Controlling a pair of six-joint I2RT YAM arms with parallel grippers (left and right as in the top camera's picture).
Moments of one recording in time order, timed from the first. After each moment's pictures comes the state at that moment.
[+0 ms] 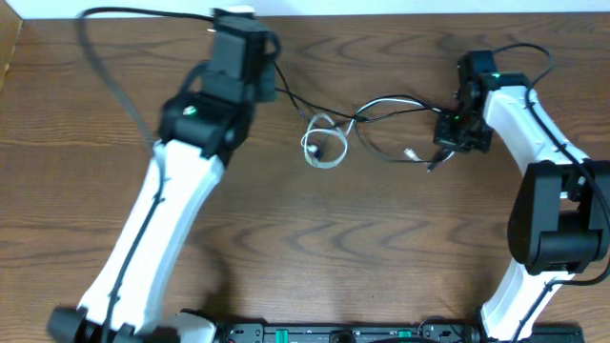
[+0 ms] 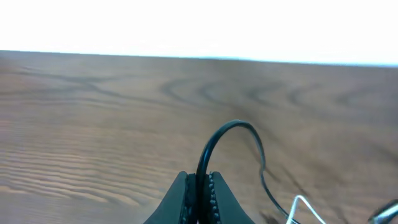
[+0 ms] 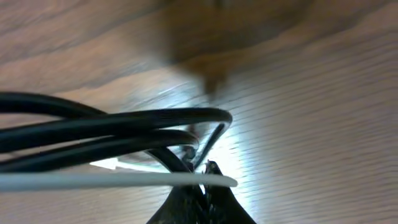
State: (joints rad) left arm -0.34 1.50 1.57 -0.74 -0.34 -0.25; right arm 0.03 1.99 1.48 -0.97 -0.02 0.38
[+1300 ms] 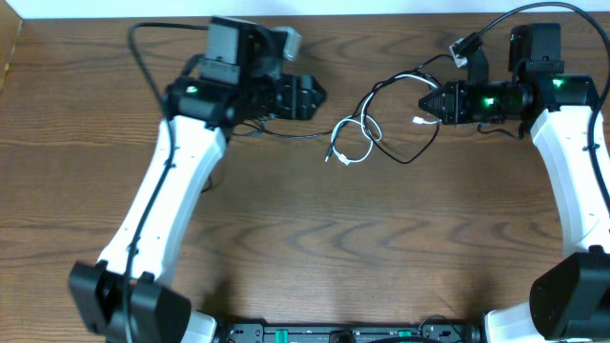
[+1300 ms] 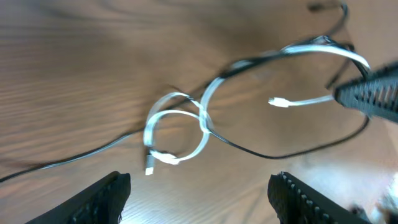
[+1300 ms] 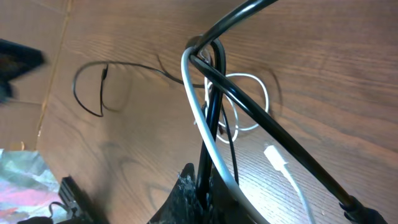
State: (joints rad) left arm -0.30 1.66 1.57 -0.79 0.51 -0.18; right arm -0.01 1.66 1.50 -0.91 -0.74 -0.01
